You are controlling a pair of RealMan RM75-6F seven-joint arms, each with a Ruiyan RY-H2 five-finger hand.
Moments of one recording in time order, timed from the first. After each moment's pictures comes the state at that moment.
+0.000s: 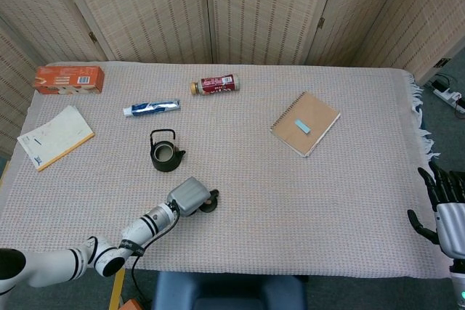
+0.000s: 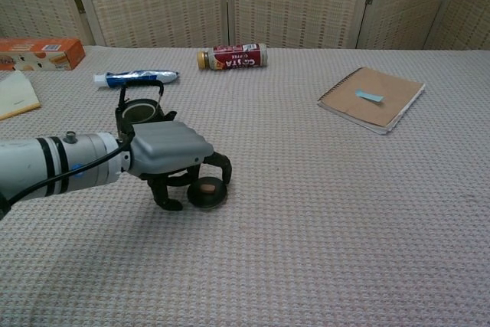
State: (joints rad) left arm -0.88 -1.63 -0.08 -1.33 1.37 0.70 0.36; right arm 0.02 -1.11 0.06 -1.55 -1.55 1.58 0.06
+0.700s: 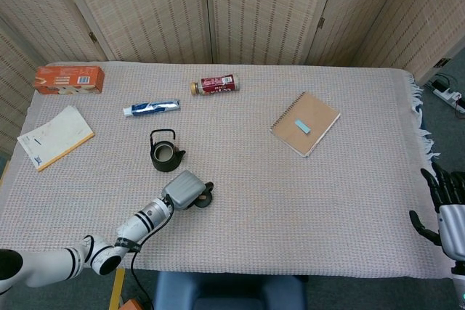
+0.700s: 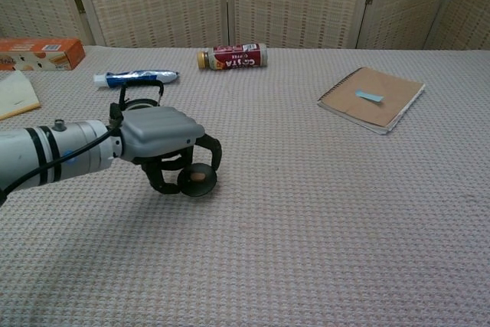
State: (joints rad) left arm -0.87 -1.61 -0.08 -1.33 1.37 0.77 0.30; right arm 0.01 -1.12 0.06 -1.53 -1.54 1.59 0.08
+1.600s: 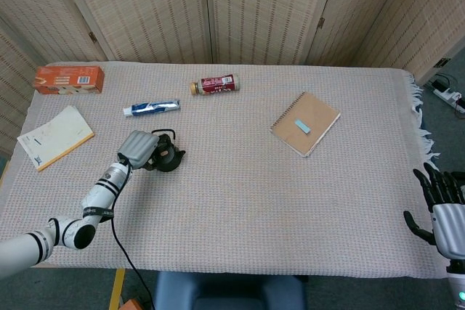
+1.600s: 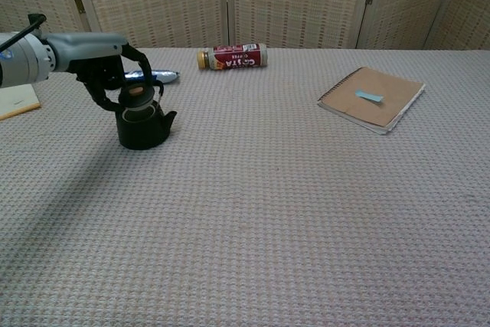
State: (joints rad) left arm -0.88 -1.40 -0.19 -1.33 1.04 0.72 0.22; right arm 0.02 -1.12 0.06 -1.53 -1.56 1.57 0.08
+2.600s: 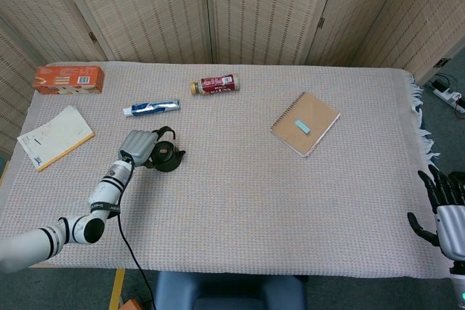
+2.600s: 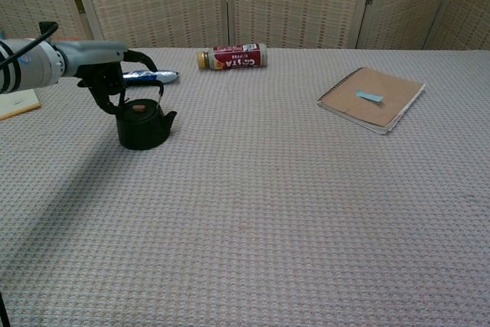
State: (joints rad) left arm -0.92 -1.42 -0.18 -1.34 0.84 0.75 0.31; right arm 0.01 -1.12 0.06 -1.50 -1.54 1.57 0.11
